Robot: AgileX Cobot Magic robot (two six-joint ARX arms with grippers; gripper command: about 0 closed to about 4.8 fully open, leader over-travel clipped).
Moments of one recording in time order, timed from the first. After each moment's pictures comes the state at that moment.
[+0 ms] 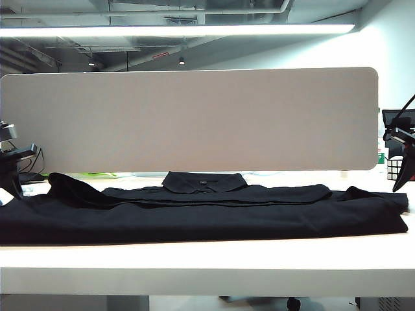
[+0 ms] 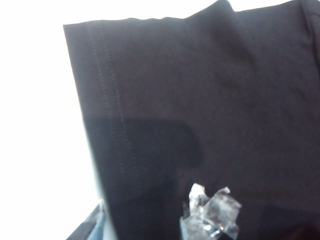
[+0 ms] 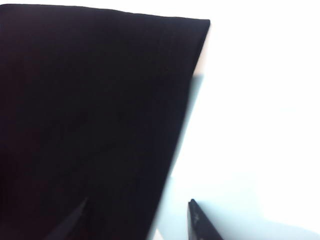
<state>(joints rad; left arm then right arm) 0.18 1.81 0.97 0.05 0.25 -0.15 -0.26 1.88 1.14 -0.21 -0.43 0.25</state>
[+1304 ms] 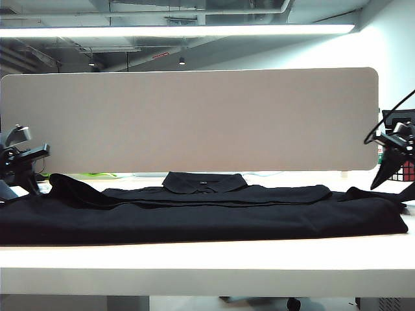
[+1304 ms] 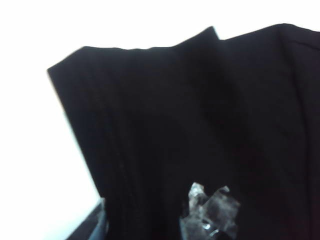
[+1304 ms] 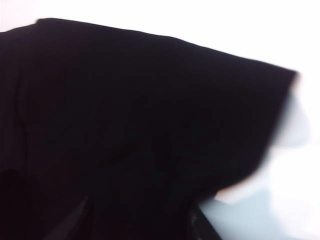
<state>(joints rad) 0.16 1.94 1.12 0.00 0.33 -0.13 -0.21 1.95 1.16 -0.09 -0.46 0.25</state>
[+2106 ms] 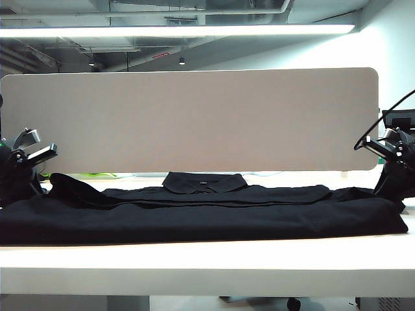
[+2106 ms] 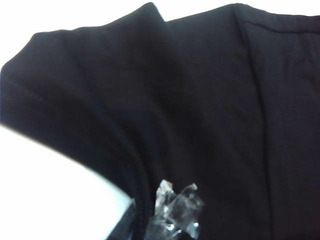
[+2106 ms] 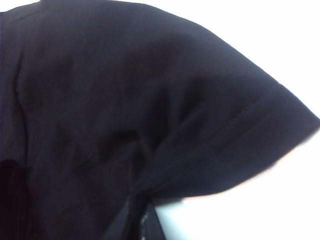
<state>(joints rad) 0.15 1.96 1.11 0.05 0.44 -0.15 -0.18 1.97 1.16 -0.08 -0.45 0.25</state>
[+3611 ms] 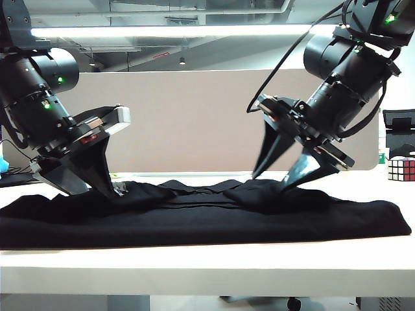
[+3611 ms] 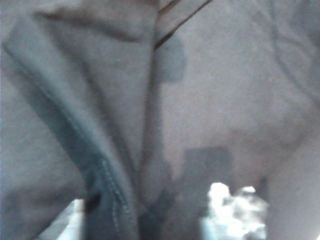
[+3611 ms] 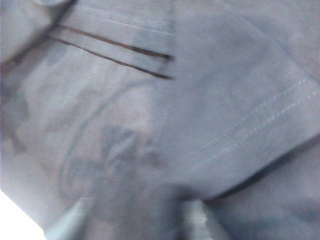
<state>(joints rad) -0.21 1.71 1.10 -0.54 0.44 0.38 0.31 1.75 1.14 -0.41 -0.47 0.13</state>
